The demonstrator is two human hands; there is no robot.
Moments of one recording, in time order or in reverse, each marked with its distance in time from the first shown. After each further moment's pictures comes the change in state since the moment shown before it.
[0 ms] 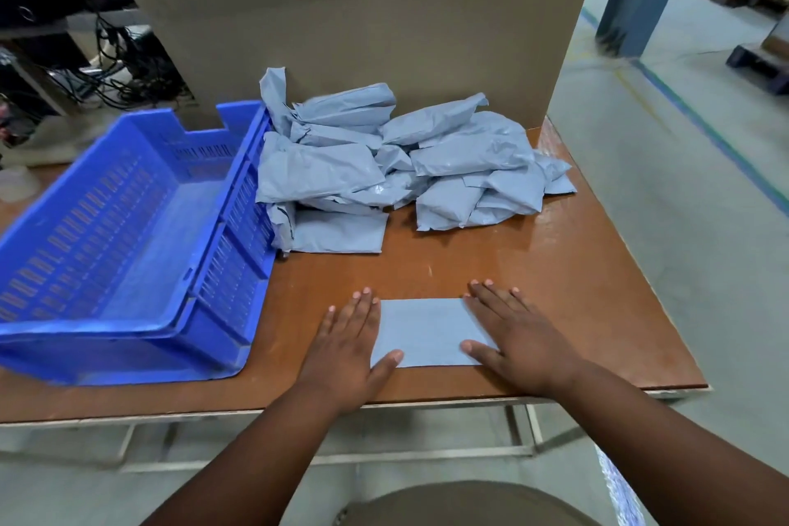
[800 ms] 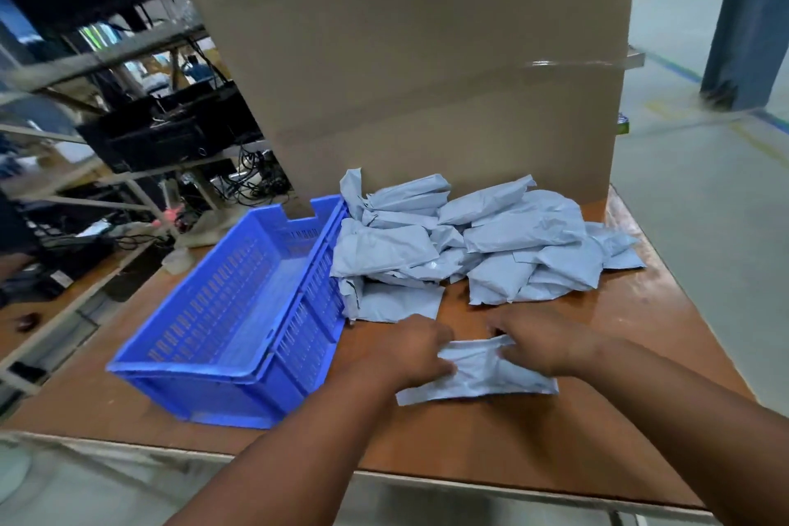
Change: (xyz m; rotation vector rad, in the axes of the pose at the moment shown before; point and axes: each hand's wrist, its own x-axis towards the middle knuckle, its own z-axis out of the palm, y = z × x) left_hand 0.065 0.051 -0.144 0.042 -0.001 0.040; right_hand 0.080 -0.004 -0.116 0.053 -0.014 -0.257
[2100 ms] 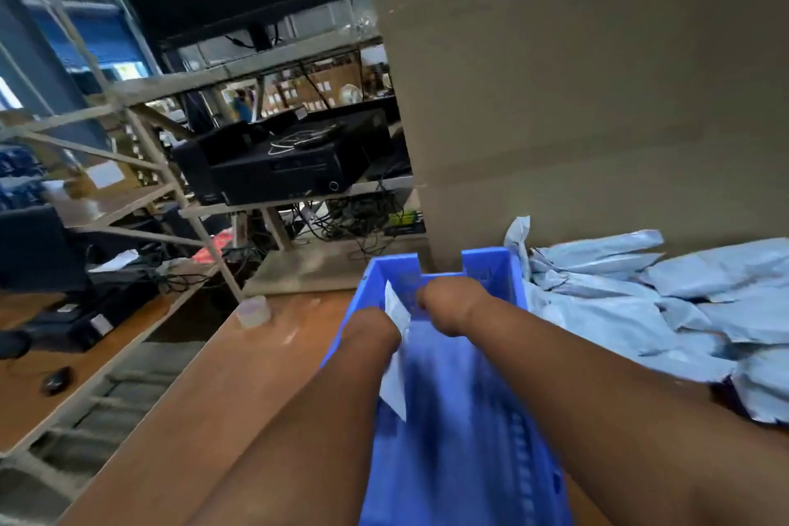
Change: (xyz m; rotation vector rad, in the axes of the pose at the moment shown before) left_hand -0.001 -0.472 -0.069 -0.252 0.129 -0.775; right_hand 0.465 -0.308 -0.033 -0.327 0.087 0.050
